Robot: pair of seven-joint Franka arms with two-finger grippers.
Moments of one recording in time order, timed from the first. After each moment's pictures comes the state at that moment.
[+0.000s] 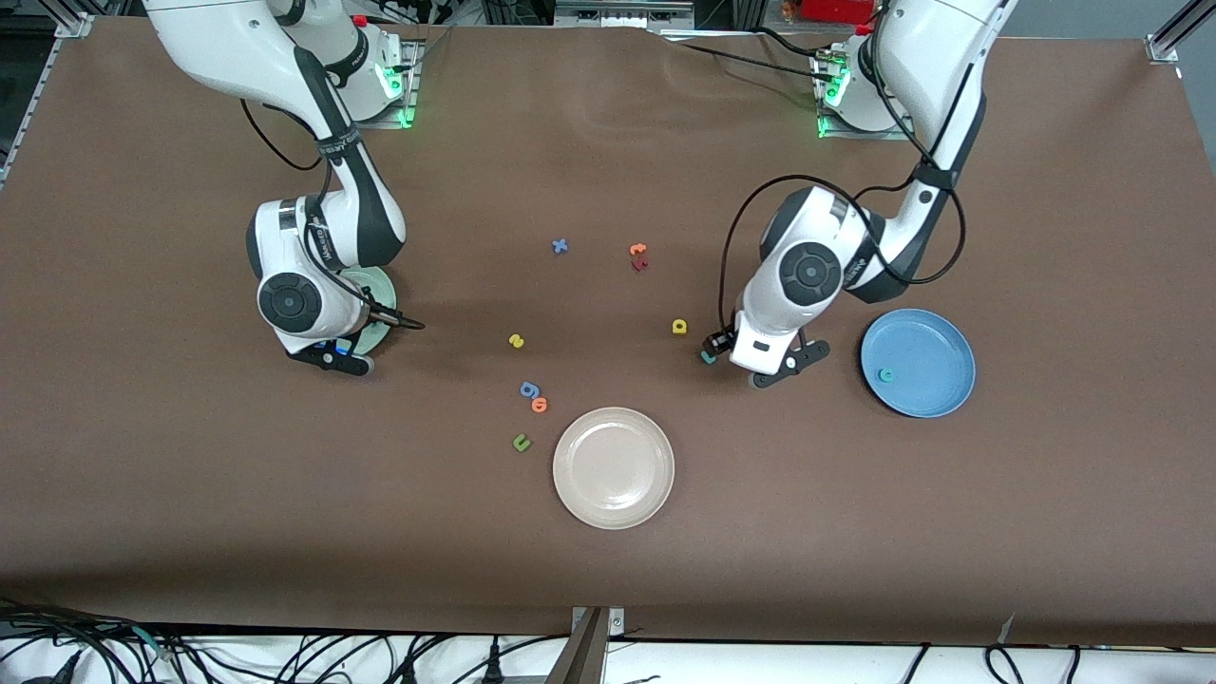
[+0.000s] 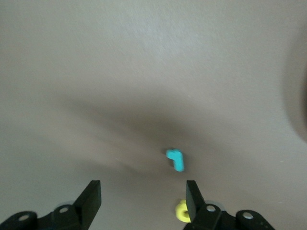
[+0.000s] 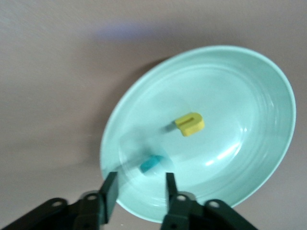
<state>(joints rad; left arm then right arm) -0.37 0.54 -0.15 -1.82 -0.06 2.28 -1.01 0.46 0.46 -0.22 -2.00 0.05 2.09 0.46</state>
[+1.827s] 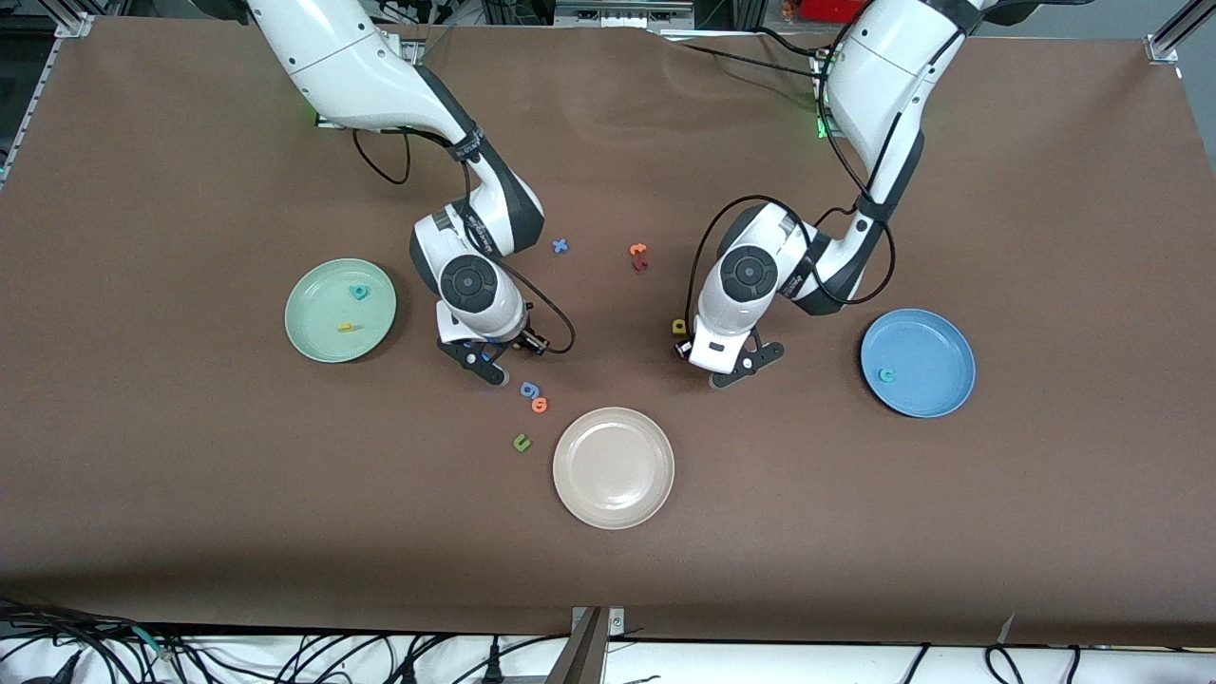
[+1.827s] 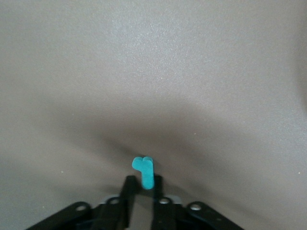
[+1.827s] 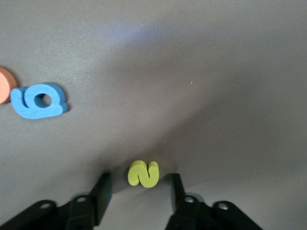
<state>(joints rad) -0.43 0.67 -0.15 -1.80 0.05 2.44 -1.09 0.53 0.70 0.05 -1.71 0.06 2.32 1.12</state>
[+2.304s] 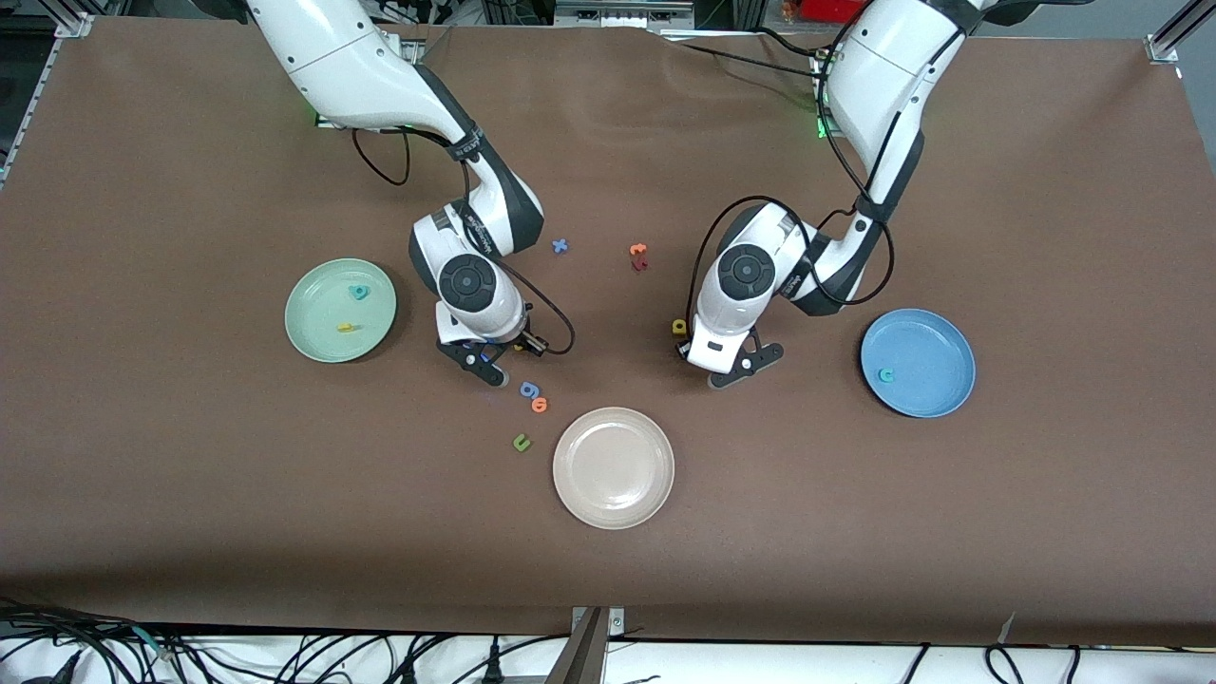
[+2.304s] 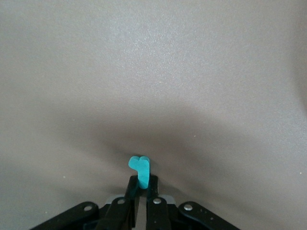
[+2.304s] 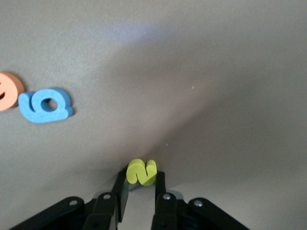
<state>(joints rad) -0.43 0.67 -0.15 -1.80 0.08 2.44 -1.09 0.53 0.70 0.04 -1.71 0.06 2.32 1.11</state>
